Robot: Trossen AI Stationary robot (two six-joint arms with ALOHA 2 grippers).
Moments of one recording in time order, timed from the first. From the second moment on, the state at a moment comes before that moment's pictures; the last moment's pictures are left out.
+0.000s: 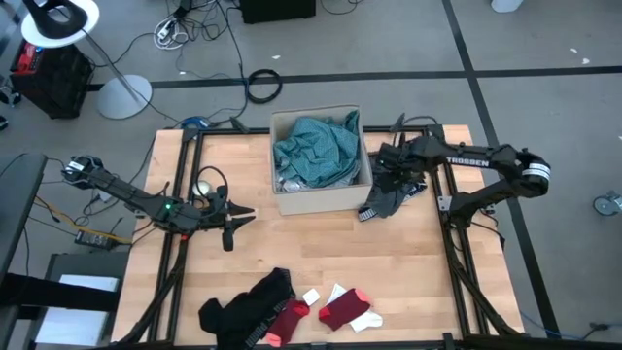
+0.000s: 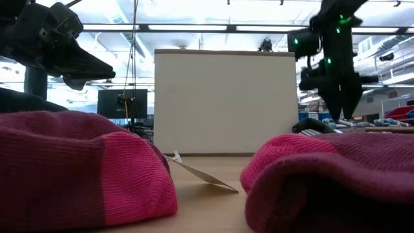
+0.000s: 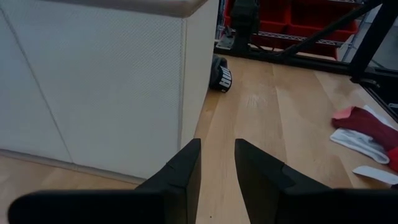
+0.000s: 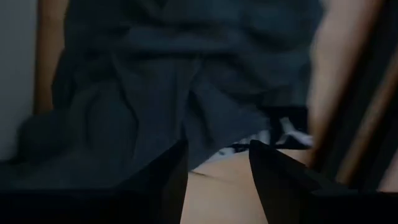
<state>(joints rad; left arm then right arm) -0.40 0.60 0.13 0.21 -0.59 -0.28 -0.42 1.32 0.90 -1.12 0.20 0.81</state>
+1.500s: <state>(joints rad) -0.40 0.60 0.13 0.21 -0.60 -0.29 -0.22 1.21 1.64 -1.09 0.51 0.51</state>
